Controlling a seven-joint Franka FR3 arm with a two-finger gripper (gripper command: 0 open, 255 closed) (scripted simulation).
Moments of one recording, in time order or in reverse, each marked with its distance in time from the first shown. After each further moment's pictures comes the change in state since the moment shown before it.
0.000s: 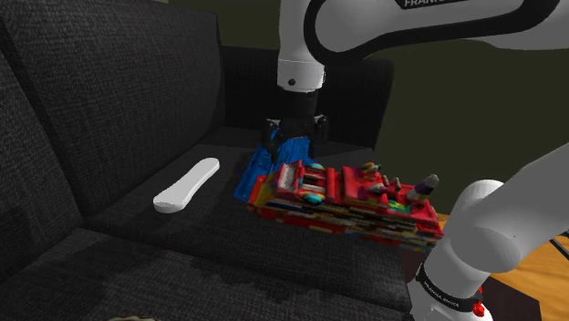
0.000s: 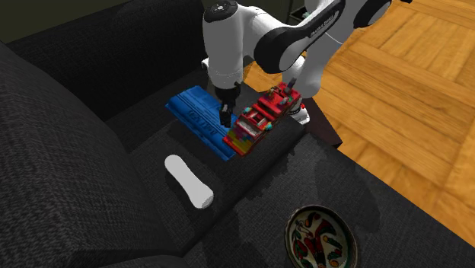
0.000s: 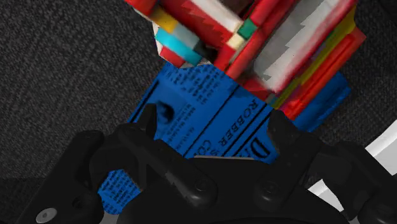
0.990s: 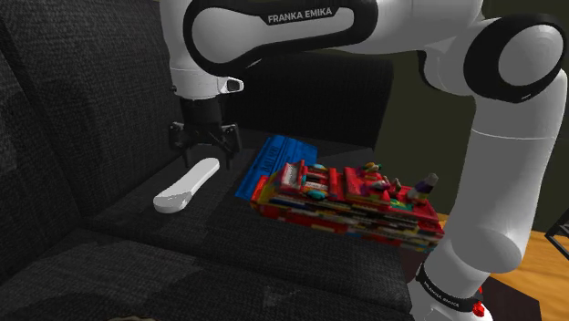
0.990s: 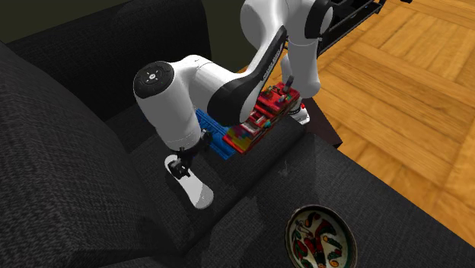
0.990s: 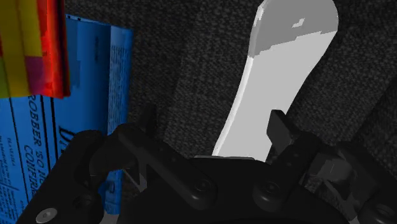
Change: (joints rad) arm 0.022 0.675 0.228 0.607 -0.295 -0.001 0.759
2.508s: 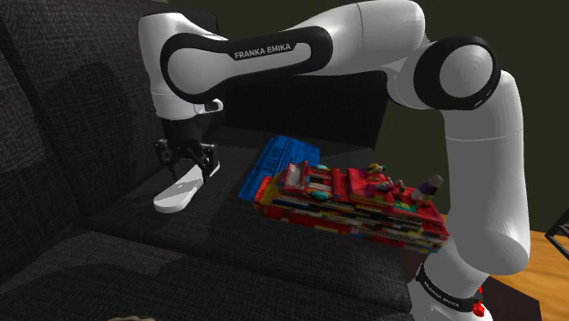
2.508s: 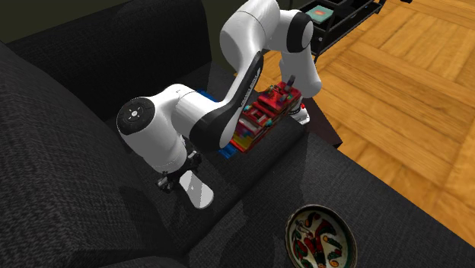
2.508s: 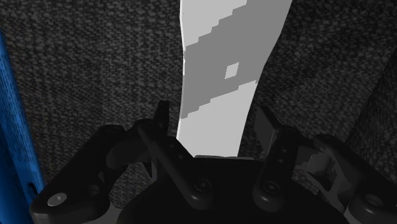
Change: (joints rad) arm 0.082 0.208 -0.034 0.151 -0.108 0.026 0.164
